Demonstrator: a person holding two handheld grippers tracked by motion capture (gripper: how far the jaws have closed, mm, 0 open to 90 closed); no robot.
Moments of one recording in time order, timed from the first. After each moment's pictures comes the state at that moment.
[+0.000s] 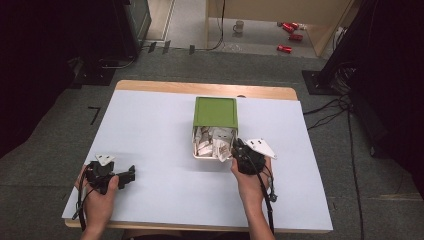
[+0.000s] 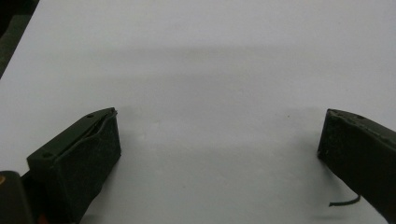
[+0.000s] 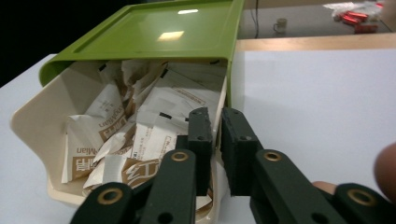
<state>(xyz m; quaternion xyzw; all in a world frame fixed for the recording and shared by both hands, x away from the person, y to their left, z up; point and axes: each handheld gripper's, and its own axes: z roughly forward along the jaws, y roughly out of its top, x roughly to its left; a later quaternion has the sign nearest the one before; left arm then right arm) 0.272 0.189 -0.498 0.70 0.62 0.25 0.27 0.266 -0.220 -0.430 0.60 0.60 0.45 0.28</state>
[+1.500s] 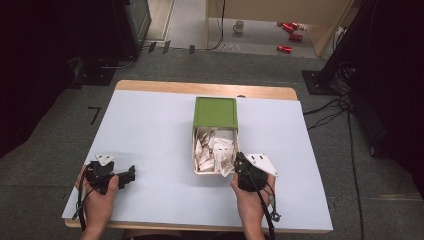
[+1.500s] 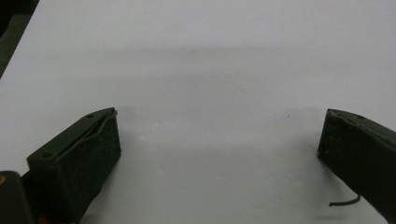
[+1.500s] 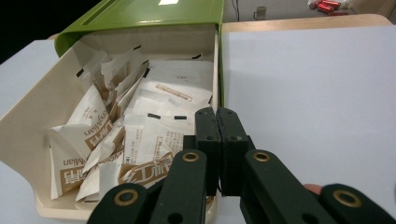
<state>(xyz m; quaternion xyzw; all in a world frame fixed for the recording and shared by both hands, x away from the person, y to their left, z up) 0.272 0.189 -0.498 0.70 0.62 0.25 0.27 0.218 -0.213 -0.423 0.62 0.59 0.42 0.29</state>
